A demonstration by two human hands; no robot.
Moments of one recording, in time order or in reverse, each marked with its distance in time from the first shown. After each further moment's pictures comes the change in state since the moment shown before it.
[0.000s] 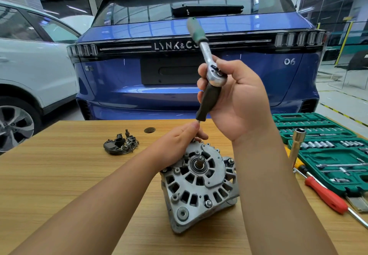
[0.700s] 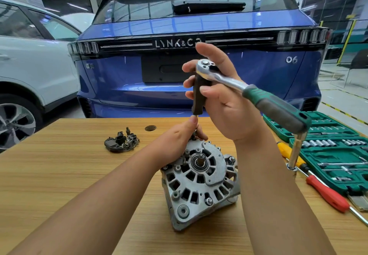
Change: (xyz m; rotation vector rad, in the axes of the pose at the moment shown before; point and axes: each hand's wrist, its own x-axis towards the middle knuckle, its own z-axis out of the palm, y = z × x) left_hand -0.002 0.006 0.000 0.012 0.003 -0.009; right_hand 0.003 0.015 -0.022 -0.468 -0.406 -0.295
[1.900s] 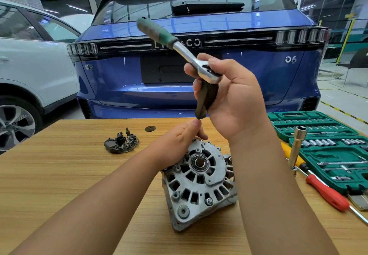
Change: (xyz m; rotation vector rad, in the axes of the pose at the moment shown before) left_hand 0.002 -0.003 0.000 0.132 0.008 0.045; right_hand 0.008 -0.022 0.017 0.448 0.393 0.312
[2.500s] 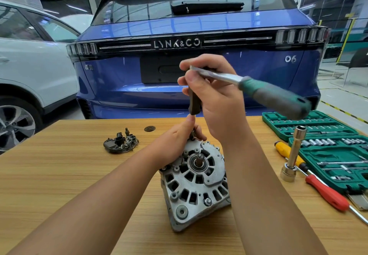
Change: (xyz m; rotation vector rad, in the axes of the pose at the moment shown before) left_hand -0.001 0.004 0.001 -0.104 0.017 -0.080; right_hand 0.007 0.027 -0.007 -0.370 -0.133 -0.488
